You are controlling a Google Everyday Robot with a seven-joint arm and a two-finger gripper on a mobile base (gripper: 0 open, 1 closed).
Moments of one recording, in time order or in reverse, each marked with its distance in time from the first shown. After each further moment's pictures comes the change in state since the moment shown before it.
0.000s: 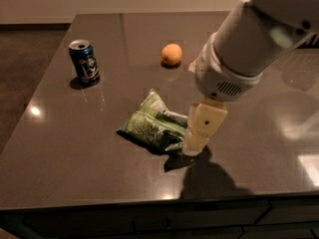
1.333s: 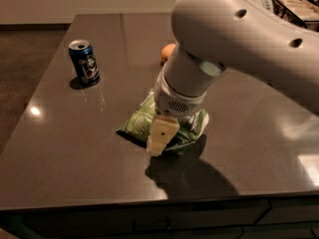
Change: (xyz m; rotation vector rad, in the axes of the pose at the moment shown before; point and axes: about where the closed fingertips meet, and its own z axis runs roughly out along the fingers) arm -0.044 0.003 0.083 -0.062 -0.025 -0.006
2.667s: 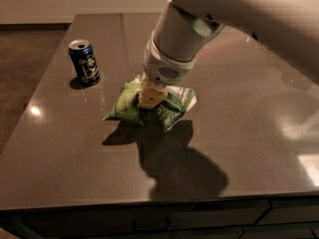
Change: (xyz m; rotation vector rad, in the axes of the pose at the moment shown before) arm -0.036 -0.036 -0.027 -0.009 -0.045 -0.073
